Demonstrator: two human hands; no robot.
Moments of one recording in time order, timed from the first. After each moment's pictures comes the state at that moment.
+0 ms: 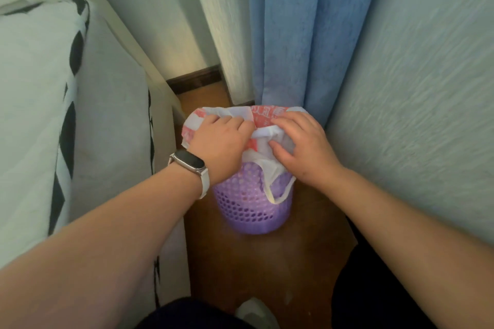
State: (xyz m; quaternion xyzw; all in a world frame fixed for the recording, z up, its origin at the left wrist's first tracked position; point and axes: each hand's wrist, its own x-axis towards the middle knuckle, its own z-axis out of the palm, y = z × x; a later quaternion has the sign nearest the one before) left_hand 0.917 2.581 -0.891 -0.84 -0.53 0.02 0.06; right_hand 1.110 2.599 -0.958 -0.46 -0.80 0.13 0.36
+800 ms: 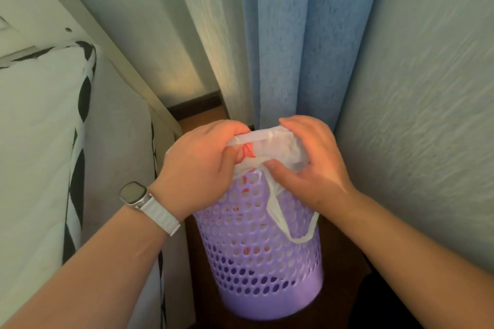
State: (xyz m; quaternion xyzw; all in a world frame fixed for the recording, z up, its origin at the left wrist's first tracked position) left_hand 0.907 2.572 -0.817 -0.81 -0.54 -0.21 -0.04; right_hand 1.104 2.593 -0.907 -0.43 -0.74 0.17 0.50
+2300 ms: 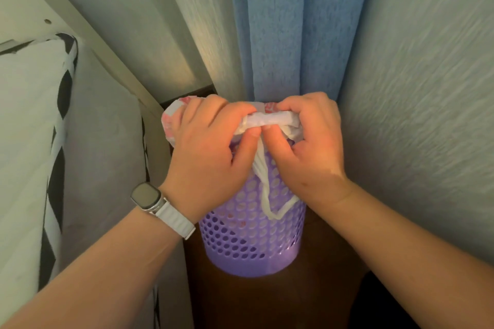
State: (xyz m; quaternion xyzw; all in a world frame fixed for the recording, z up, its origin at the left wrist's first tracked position) left_hand 0.940 2.574 -0.822 -0.79 -0.52 -0.31 0.08; right_hand 1.090 2.593 -0.875 -0.47 -0.67 0.11 0.56
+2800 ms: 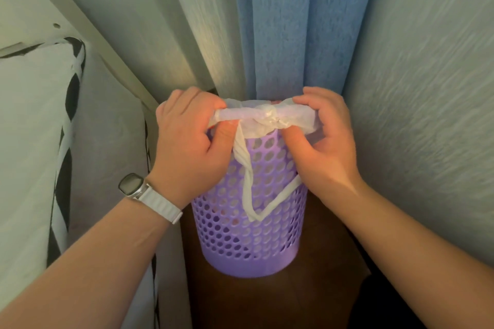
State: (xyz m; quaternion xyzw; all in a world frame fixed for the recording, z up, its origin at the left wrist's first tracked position) left_hand 0.917 2.591 -0.815 -0.77 -0.51 -0.37 0.05; right_hand 1.103 2.598 -0.876 -0.47 -0.61 0.23 0.59
